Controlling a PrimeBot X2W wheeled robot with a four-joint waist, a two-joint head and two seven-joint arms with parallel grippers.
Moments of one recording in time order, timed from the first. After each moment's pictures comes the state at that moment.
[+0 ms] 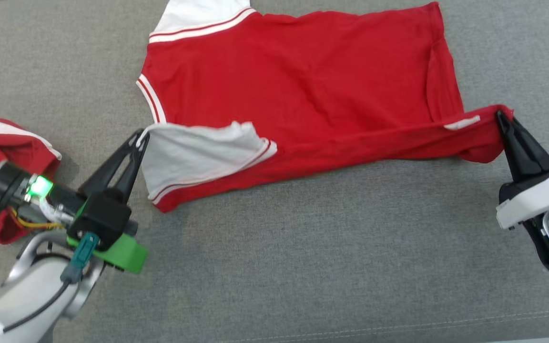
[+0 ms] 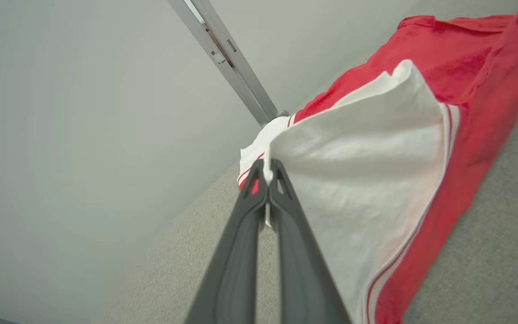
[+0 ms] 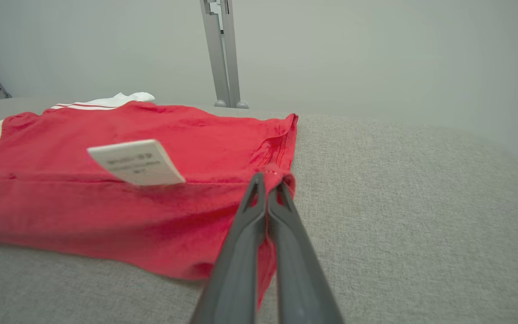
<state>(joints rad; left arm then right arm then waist) -0.56 0.77 -0.84 -0.06 -0.31 0.27 -0.13 -0.39 -0.52 0.25 0.32 0.51 0.13 -0.26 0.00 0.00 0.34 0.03</state>
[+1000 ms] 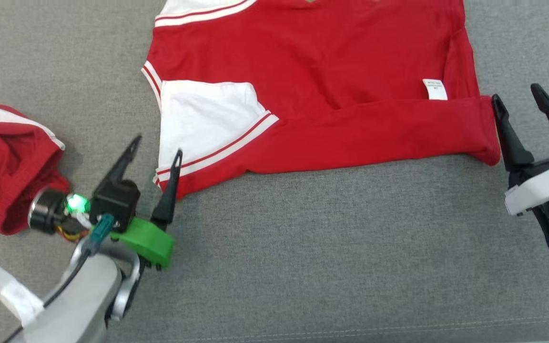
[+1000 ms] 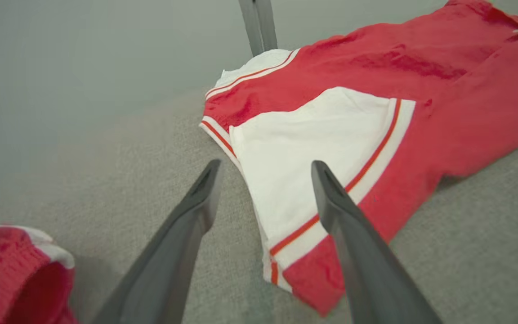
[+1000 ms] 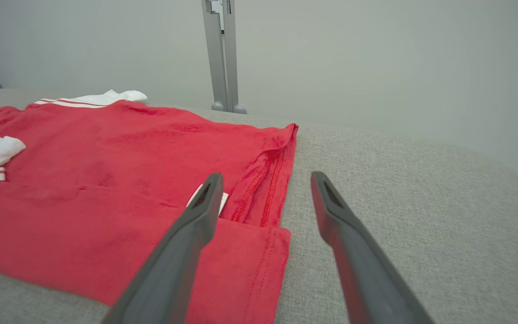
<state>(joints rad) -0.56 0.51 -0.79 0.27 -0.51 0.22 -0.24 -0.44 -0.52 0.21 0.32 0.45 0.13 -0.26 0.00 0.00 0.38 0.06</state>
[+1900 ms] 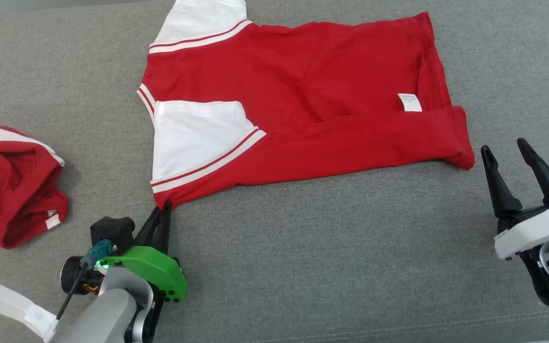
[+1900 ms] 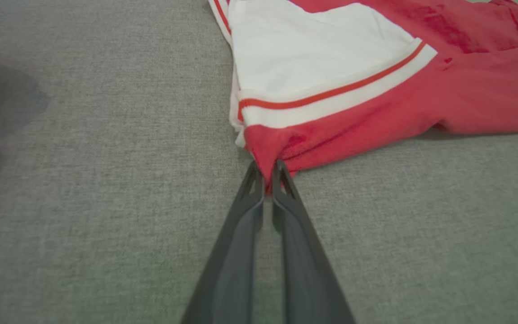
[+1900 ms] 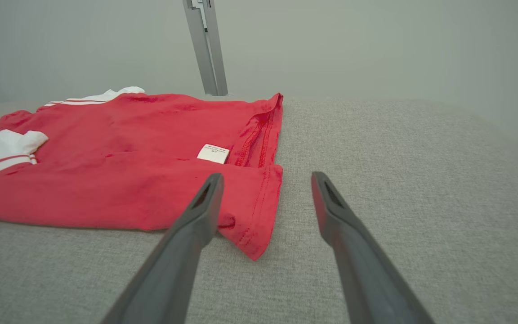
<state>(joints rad) -0.40 0.36 -0.70 0.46 -0.80 0.17 -0.23 -0.26 -0.45 0.16 0.29 0.47 0.13 -0.26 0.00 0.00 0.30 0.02</state>
